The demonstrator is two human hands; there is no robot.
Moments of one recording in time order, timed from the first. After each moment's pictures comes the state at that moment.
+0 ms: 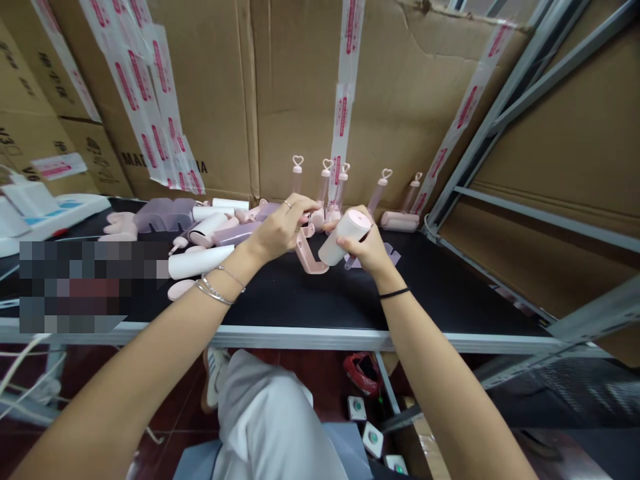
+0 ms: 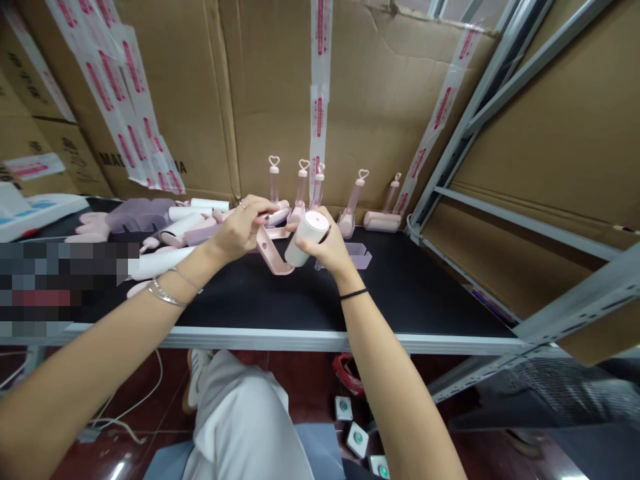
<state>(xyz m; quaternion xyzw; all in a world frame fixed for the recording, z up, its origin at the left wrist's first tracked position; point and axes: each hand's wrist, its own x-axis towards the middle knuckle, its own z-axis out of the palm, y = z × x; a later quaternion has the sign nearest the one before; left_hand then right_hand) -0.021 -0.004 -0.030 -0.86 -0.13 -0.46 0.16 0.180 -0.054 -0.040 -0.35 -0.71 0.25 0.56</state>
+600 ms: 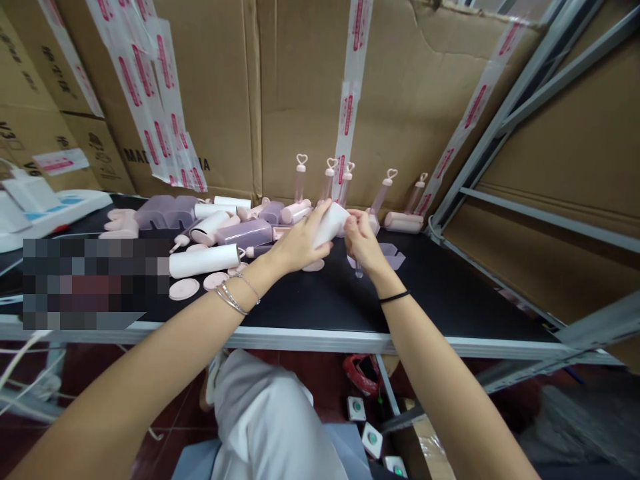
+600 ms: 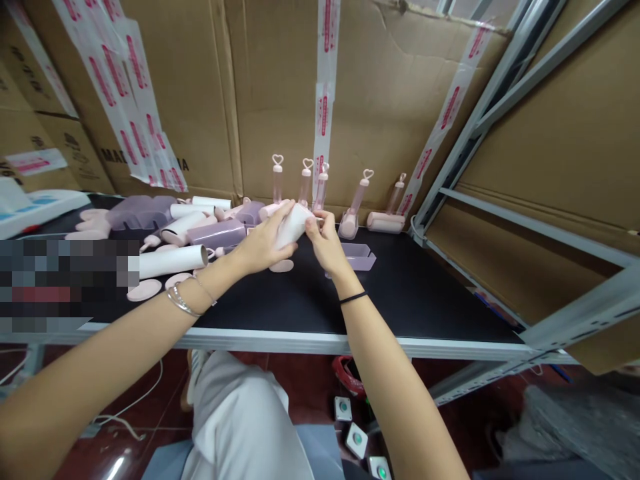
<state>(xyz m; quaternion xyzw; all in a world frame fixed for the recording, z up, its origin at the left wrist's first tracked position) 0.003 -0.018 -0.047 -0.87 -0.28 -0.40 -0.04 0.178 -0.034 -0.055 -0.42 -0.65 0.23 0.60</state>
